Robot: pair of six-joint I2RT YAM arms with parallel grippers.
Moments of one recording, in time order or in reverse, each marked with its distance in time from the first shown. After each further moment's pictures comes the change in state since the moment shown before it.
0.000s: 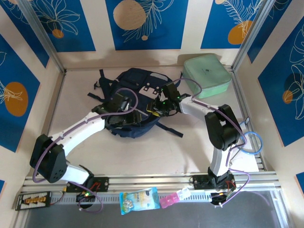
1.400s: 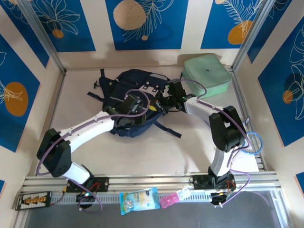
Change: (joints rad) left arm -0.134 0.099 0.087 0.005 -0.178 0.024; right arm -0.067 -0.053 -0.058 0.192 -0.209 0.260
